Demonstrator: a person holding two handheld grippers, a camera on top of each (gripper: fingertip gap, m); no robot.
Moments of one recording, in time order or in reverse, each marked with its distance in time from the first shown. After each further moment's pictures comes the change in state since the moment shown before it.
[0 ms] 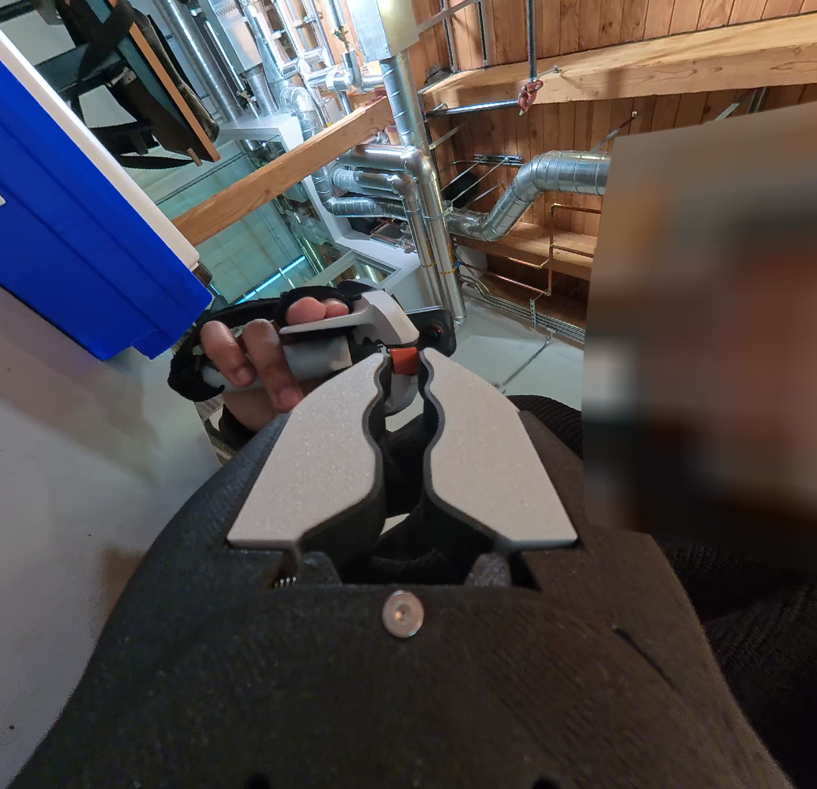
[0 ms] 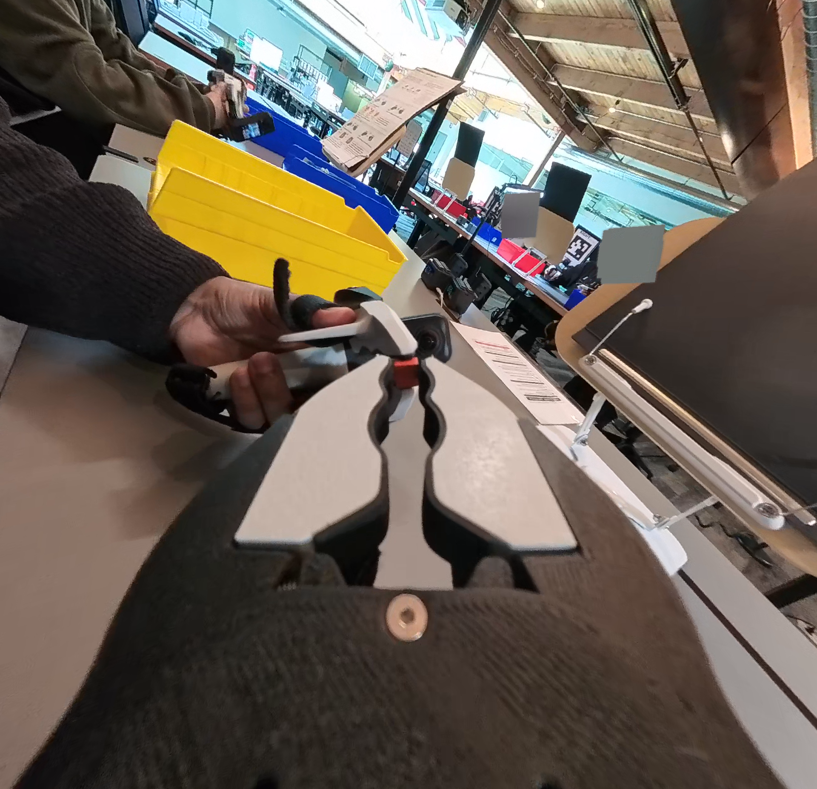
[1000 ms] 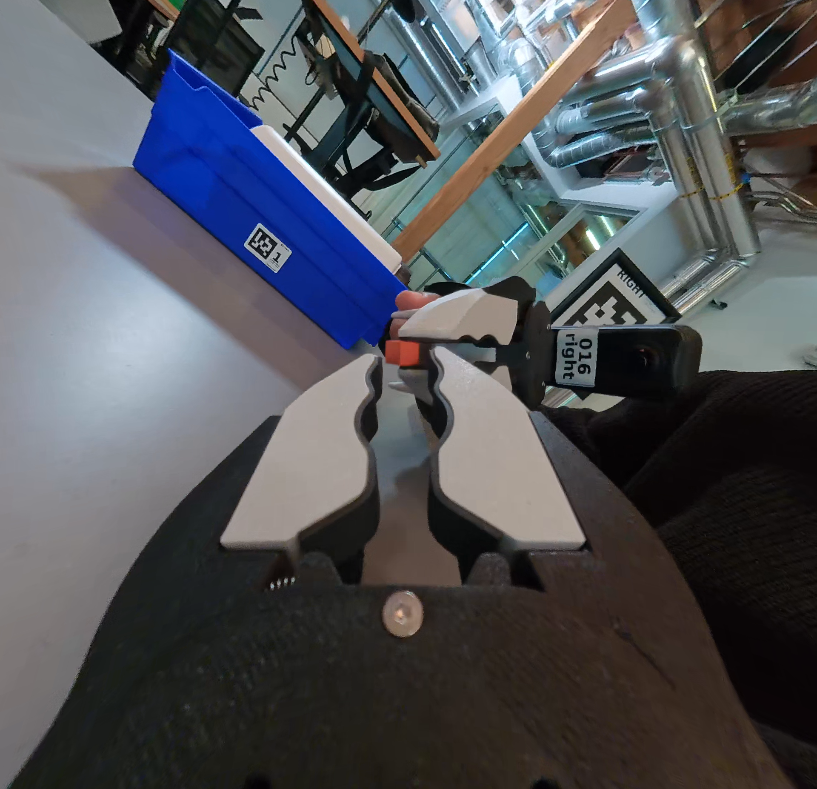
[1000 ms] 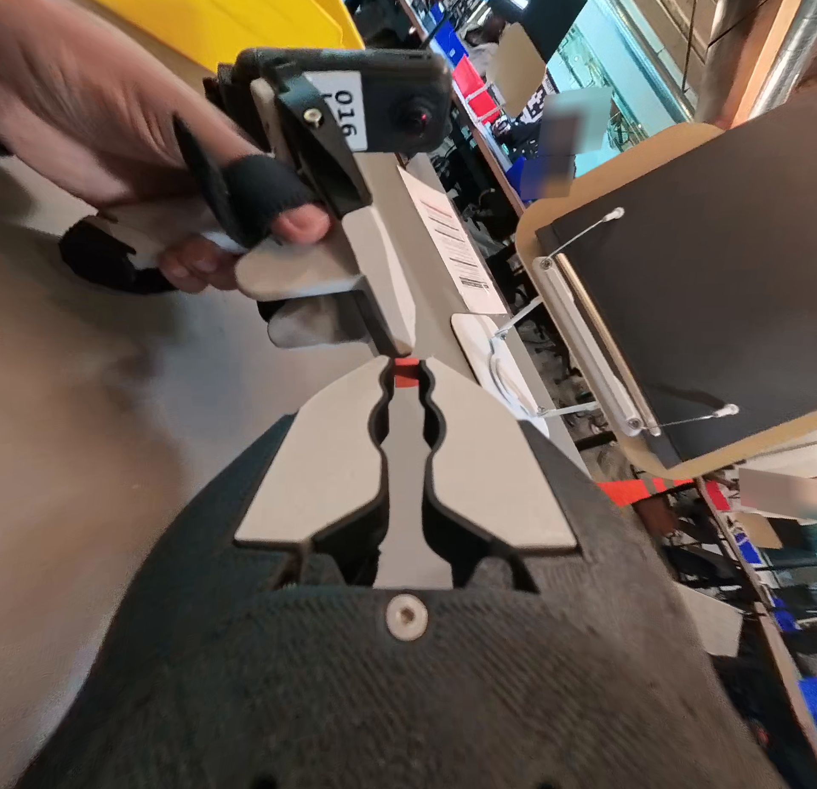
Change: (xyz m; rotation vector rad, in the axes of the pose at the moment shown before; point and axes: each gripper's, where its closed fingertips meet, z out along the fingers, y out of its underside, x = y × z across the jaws) left arm -0.046 -0.010 -0.023 -0.079 -0.524 0.362; right arm 0.009 0.054 0.006 -0.418 0.147 -0.288
